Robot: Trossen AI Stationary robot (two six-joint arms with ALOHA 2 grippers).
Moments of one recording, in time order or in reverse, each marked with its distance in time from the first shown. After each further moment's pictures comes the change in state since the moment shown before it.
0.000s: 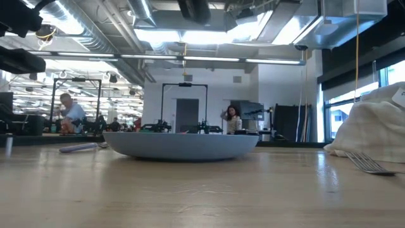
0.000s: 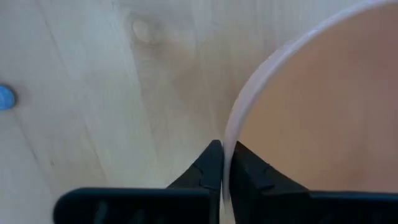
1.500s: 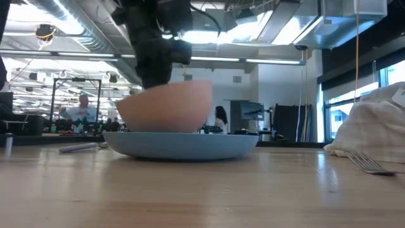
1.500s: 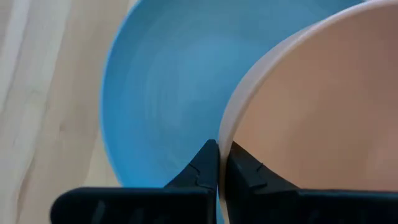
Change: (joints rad) left arm 0.795 0.276 0.322 0.224 -0.009 0.392; right arm 0.067 0.000 0.490 0.208 -0.119 -0.444
